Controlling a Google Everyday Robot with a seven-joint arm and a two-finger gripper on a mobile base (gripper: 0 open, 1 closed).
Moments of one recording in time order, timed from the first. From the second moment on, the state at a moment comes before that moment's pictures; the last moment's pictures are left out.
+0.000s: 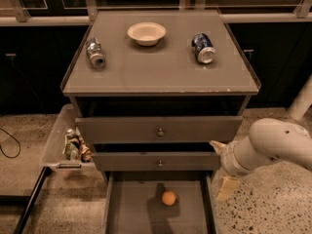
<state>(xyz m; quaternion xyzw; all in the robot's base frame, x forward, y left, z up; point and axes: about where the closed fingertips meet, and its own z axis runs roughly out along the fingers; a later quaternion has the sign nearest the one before) 0.463 -0.211 0.604 -0.66 0.73 0.06 0.20</state>
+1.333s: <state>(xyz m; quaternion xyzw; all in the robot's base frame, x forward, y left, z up) 0.467 -0.200 0.472 -0.66 0.72 0.10 0.20</state>
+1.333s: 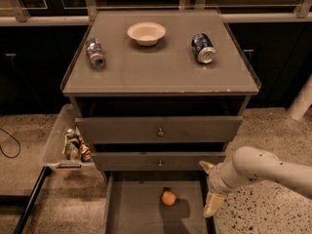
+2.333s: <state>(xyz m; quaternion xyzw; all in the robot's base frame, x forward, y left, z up) 0.485 -0.176 0.335 -0.66 0.70 0.15 0.25</state>
